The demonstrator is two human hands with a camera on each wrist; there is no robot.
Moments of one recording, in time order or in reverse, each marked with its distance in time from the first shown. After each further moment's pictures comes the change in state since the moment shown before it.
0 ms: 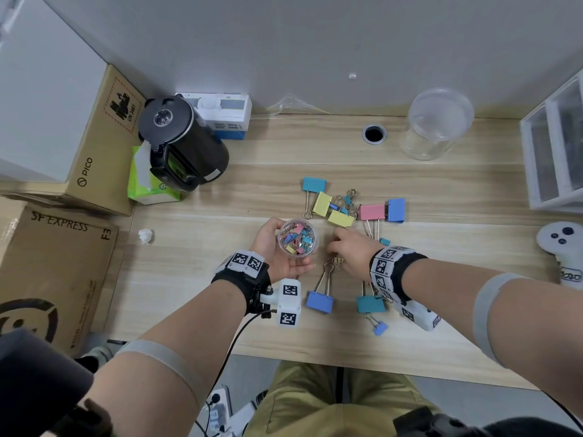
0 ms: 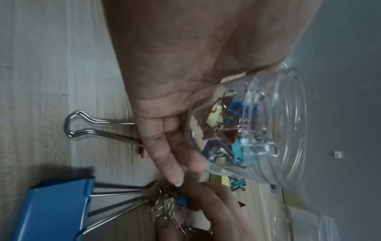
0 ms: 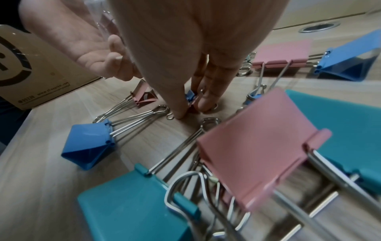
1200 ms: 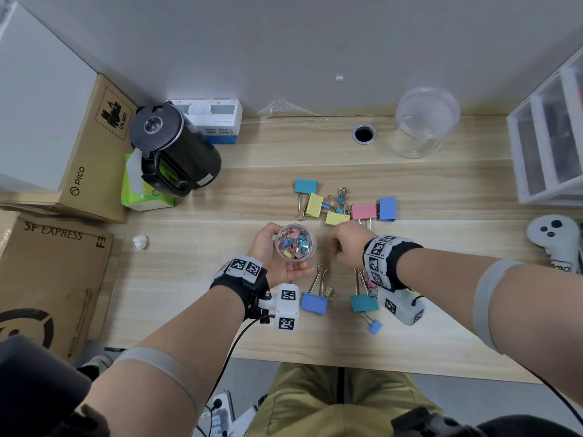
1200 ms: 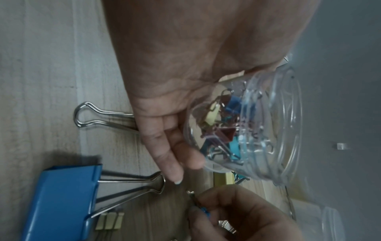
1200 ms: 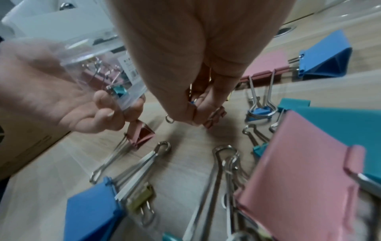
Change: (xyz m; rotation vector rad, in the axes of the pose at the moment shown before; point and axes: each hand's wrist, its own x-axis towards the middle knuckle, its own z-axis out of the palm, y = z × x) left_hand 0.000 -0.008 0.007 0.027 0.029 0.003; right_hand 0.003 0.005 -0.016 0.257 0.041 0.172
